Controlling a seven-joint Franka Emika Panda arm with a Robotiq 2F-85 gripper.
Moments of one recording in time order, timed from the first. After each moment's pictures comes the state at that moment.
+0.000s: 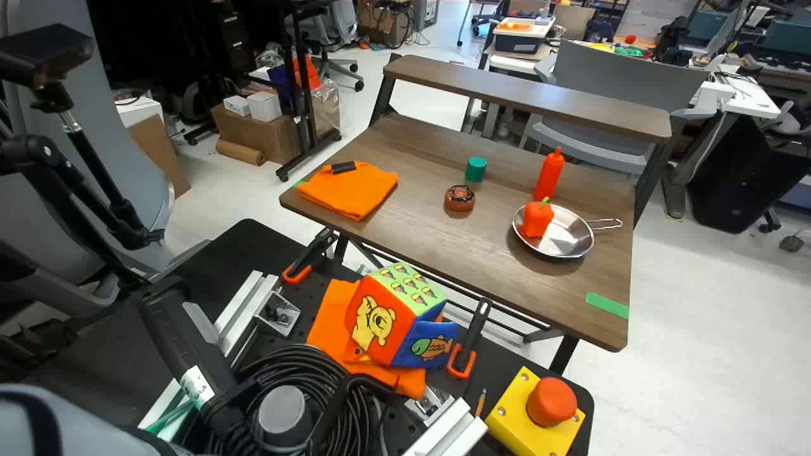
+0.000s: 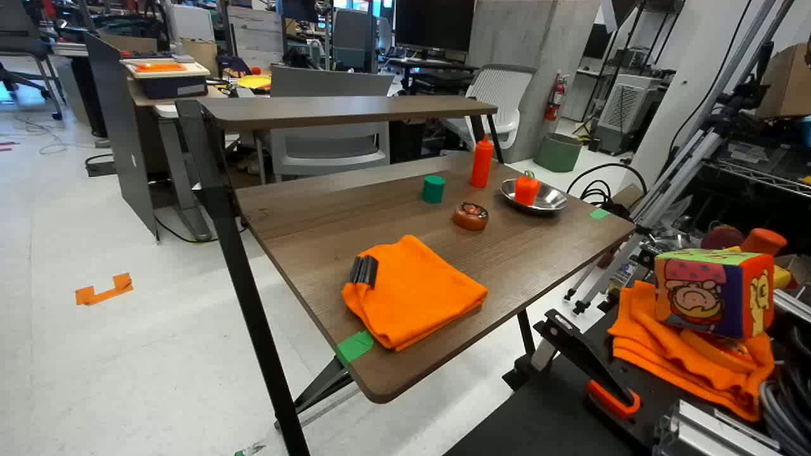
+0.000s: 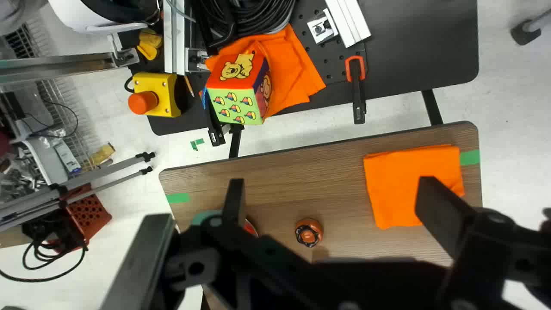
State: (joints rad) arm 0.05 -0.74 0.43 -2.45 0.03 1.66 0.54
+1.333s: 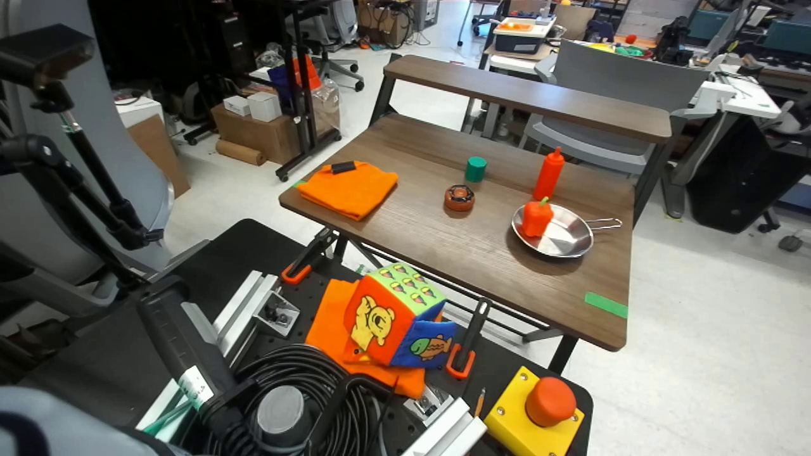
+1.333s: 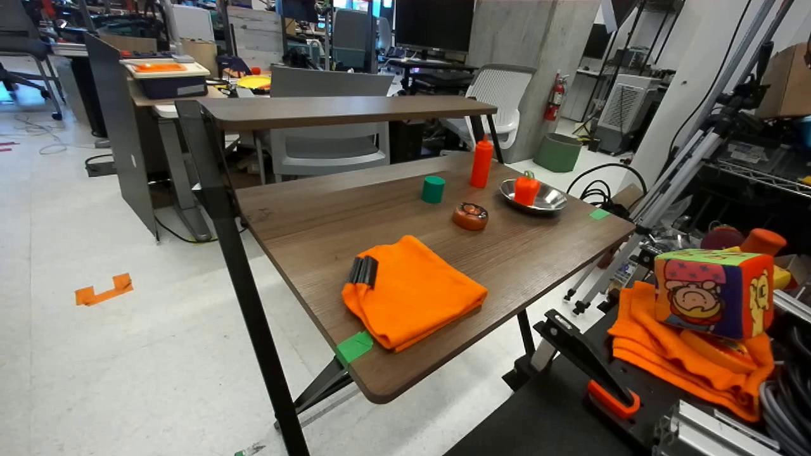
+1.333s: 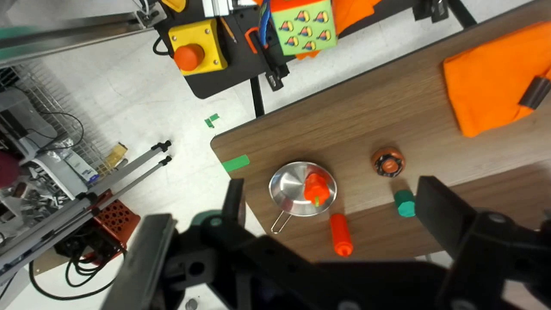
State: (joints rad) arm -0.08 -0.81 0.09 -2.56 -0.14 1.85 0.40
